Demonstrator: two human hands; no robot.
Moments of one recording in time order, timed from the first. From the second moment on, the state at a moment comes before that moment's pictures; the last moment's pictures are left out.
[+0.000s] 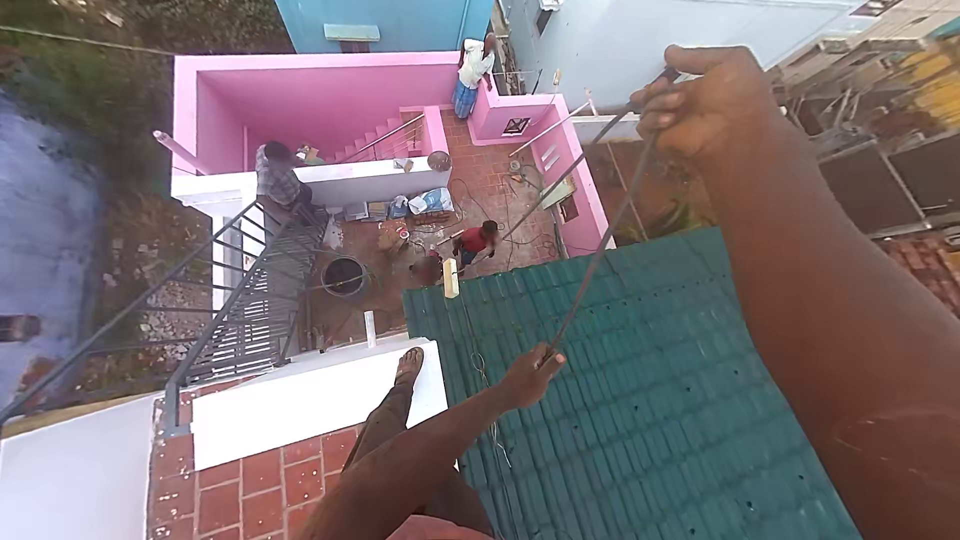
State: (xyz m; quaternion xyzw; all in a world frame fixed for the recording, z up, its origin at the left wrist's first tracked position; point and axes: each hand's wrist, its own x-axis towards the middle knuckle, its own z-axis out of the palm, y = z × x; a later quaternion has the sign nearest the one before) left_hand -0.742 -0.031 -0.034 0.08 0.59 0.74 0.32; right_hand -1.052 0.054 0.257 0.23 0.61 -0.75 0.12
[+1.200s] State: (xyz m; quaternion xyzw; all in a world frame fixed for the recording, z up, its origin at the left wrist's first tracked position) left_hand -0.829 -0.068 -0.027 -0.01 0.55 0.80 0.25; right_hand -1.018 0.020 0.078 0.18 0.51 -0.82 0.18
